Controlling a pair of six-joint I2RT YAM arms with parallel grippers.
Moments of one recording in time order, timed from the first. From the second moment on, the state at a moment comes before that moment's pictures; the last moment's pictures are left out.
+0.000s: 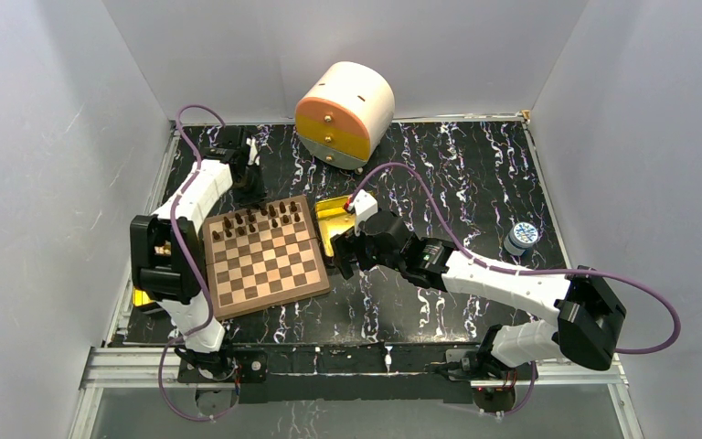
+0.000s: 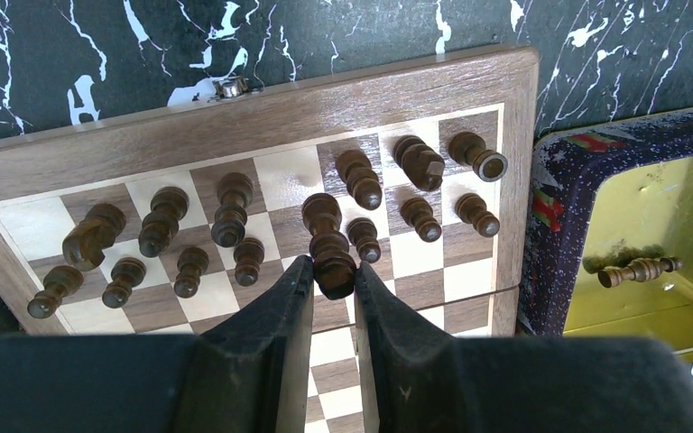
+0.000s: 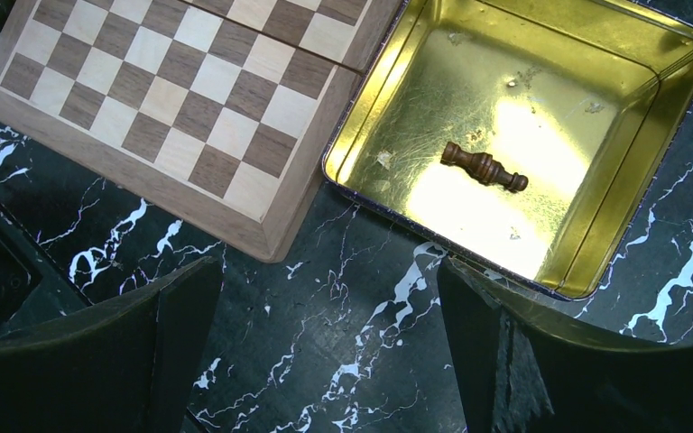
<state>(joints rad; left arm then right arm) -0.14 1.75 1.41 -0.83 0.03 -0.28 1.05 1.31 0.89 -0.15 0.14 0.28</state>
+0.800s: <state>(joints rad) -0.14 1.80 1.41 -0.80 -0.02 -0.26 1.05 1.31 0.89 -0.17 0.14 0.28</state>
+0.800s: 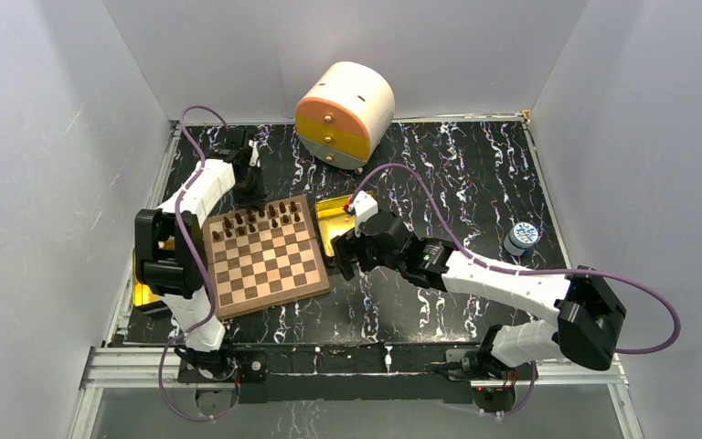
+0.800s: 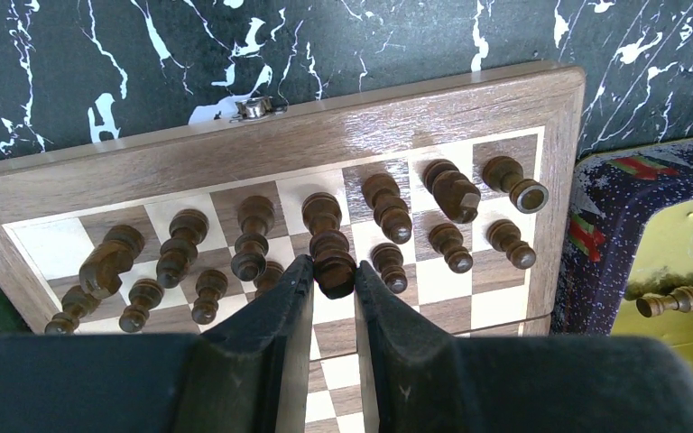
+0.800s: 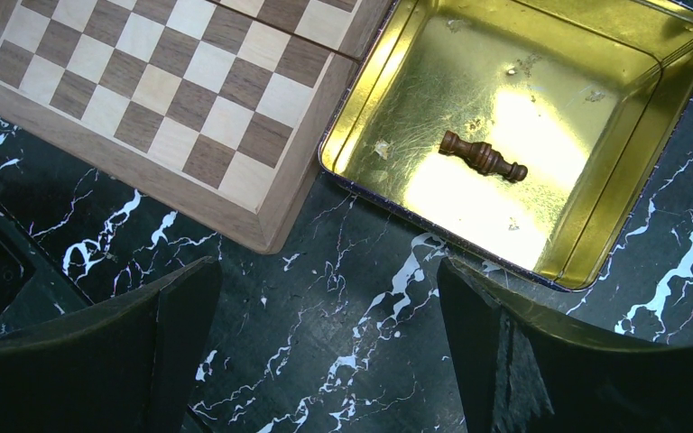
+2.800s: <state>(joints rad) -0.14 1.84 1.51 -0.85 -0.01 -0.25 1.04 1.28 0.89 -0.17 0.26 0.36</state>
